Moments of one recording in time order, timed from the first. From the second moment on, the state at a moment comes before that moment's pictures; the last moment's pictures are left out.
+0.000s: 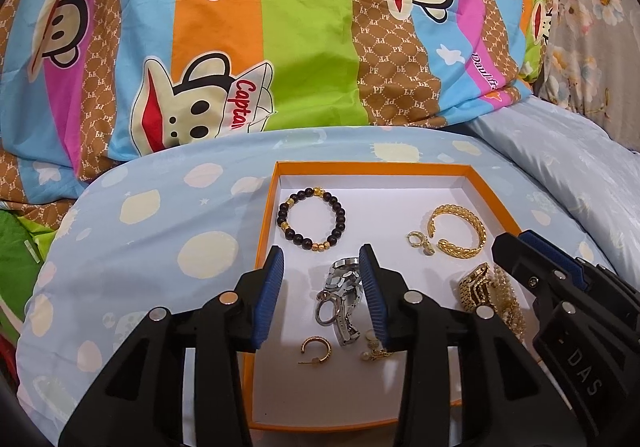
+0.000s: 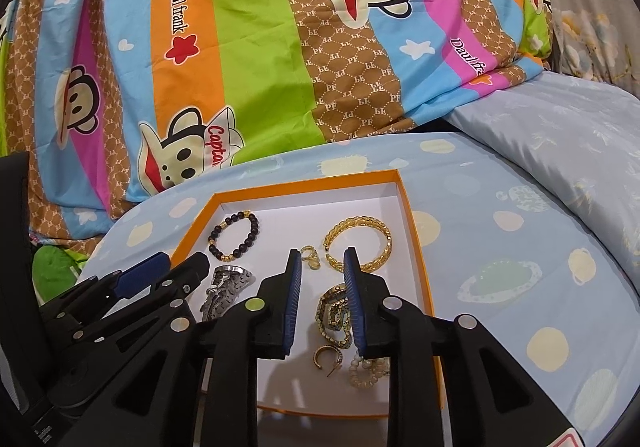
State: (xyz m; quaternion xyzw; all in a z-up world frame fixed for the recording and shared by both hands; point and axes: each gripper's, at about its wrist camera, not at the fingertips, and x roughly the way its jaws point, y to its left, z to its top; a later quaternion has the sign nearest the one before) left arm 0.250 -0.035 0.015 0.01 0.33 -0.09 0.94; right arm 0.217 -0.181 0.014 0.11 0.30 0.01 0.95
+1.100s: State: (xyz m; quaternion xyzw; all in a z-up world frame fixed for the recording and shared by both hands) left arm 0.131 -0.016 0.018 0.01 0.33 -0.08 0.94; right arm 0.088 -0.172 0.014 0.11 0.31 -0.01 0.95
